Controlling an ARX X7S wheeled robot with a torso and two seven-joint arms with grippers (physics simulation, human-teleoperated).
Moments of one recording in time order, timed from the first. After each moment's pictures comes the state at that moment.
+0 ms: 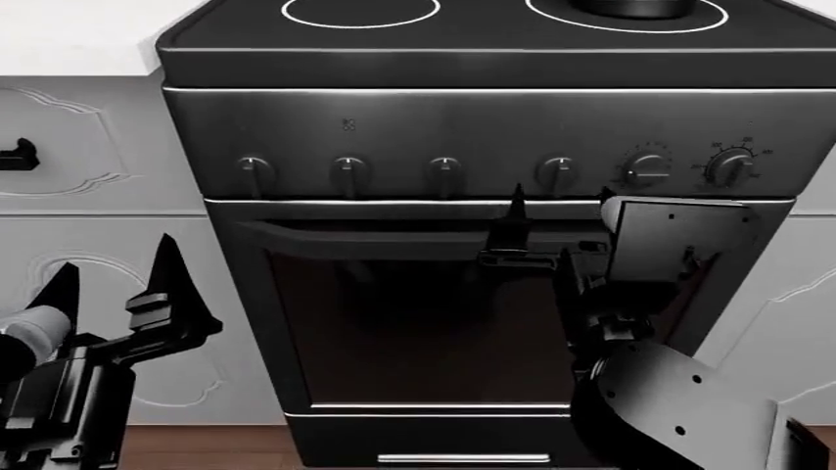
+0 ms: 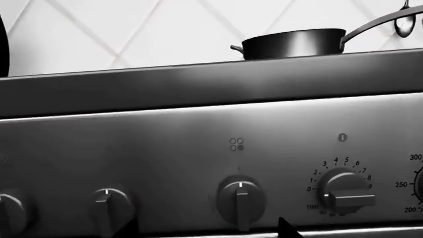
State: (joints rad) left arm 0.01 -0.45 -0.11 0.71 -0.77 -0.27 -0.45; right arm 0.72 0.64 -0.73 -0.46 0.94 0.31 0.92
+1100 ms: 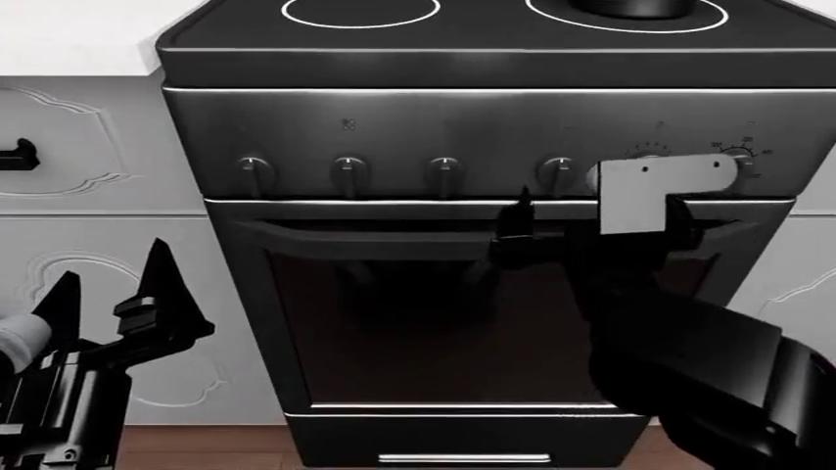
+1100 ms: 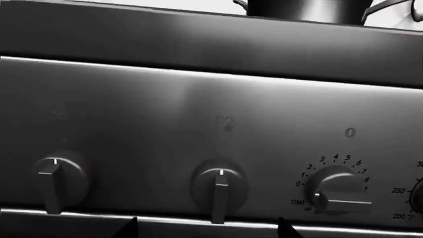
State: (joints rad) left arm 0.04 -0.43 -0.13 0.66 -0.81 -0.21 -0.41; right arm 0.89 0.67 -0.74 -0.33 1.11 0.54 0.89
